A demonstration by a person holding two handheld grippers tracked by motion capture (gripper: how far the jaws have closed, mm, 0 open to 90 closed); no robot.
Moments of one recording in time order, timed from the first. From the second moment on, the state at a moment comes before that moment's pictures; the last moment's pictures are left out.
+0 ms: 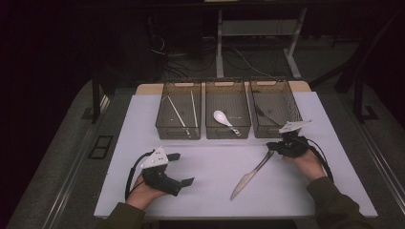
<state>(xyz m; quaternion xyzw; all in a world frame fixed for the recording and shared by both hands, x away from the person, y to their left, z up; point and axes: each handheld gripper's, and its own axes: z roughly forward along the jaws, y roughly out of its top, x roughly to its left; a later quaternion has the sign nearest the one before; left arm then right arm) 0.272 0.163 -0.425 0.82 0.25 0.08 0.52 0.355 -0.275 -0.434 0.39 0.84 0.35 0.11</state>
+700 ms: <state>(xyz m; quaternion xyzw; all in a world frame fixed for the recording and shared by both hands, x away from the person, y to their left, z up) 0.272 0.163 -0.425 0.82 0.25 0.08 0.52 0.356 -0.264 -0.440 0.36 0.88 0.28 0.12</state>
